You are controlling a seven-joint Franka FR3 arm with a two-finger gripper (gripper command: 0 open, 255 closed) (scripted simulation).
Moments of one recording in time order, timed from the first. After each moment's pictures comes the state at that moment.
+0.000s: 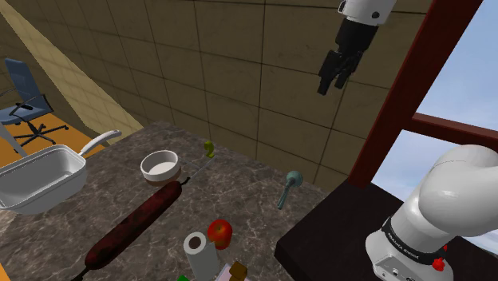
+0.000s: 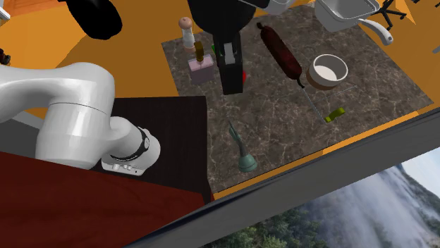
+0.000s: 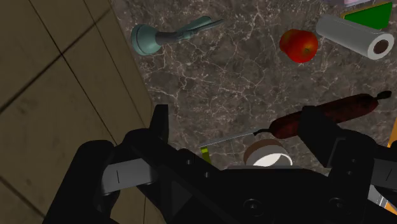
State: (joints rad) arm 0.01 -0.82 0.01 -2.40 0.11 1.69 -0.05
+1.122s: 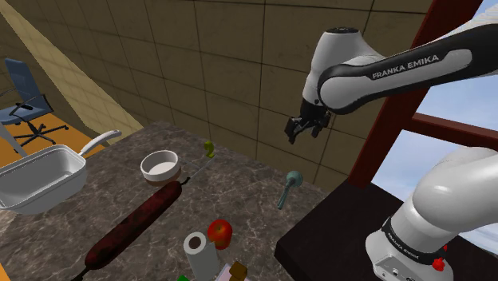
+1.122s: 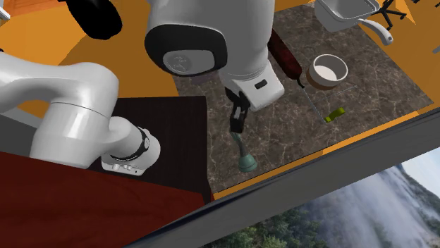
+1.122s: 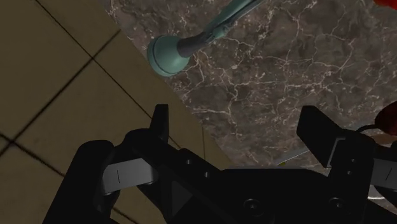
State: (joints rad) arm -0.11 -0.61 0.24 -2.75 0.11 2.28 0.31
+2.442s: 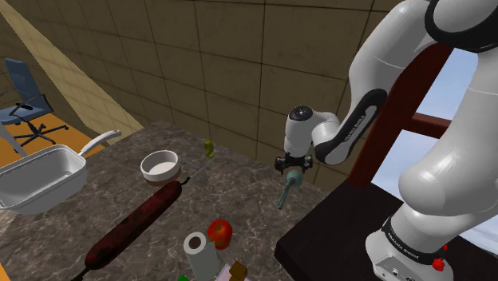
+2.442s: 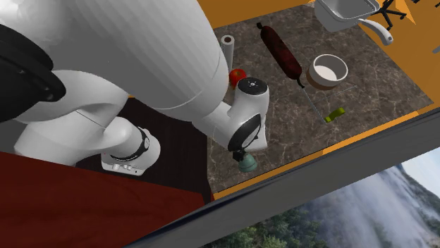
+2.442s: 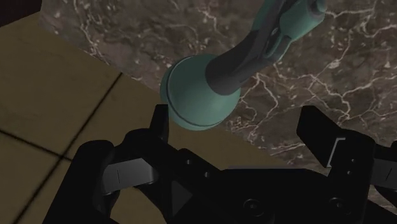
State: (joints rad) arm -0.51 0.21 0.44 -2.65 -0.99 2.80 1.54
